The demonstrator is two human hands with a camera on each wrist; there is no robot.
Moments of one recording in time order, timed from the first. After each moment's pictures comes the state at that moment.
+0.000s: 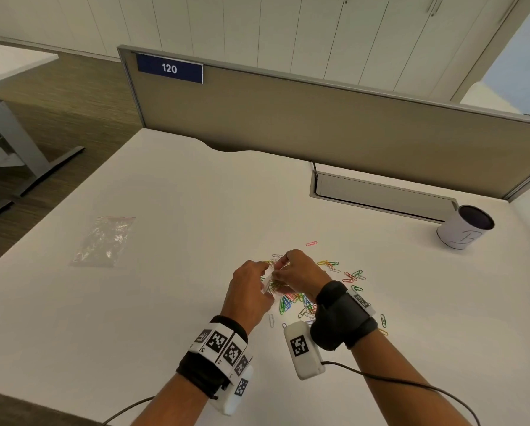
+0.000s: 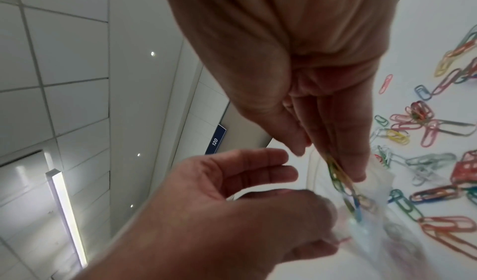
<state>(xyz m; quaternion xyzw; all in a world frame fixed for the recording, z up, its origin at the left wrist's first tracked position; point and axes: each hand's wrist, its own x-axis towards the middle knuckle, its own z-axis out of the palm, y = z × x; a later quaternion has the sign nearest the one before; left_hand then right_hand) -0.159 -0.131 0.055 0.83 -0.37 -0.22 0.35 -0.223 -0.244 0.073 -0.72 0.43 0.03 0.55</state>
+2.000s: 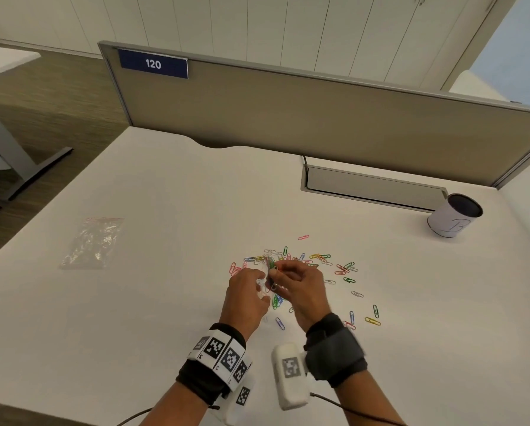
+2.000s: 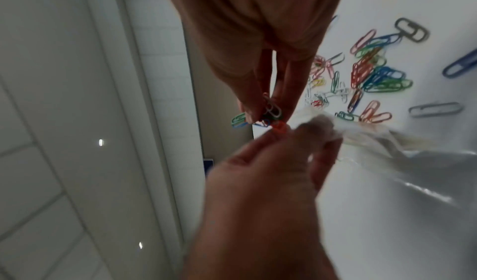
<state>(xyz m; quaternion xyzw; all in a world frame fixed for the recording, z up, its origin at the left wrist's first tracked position) -0.174 -0.134 0.032 0.84 -0.34 -0.22 0.36 -0.262 -0.219 0.037 -0.49 0.40 -0.26 0.73</state>
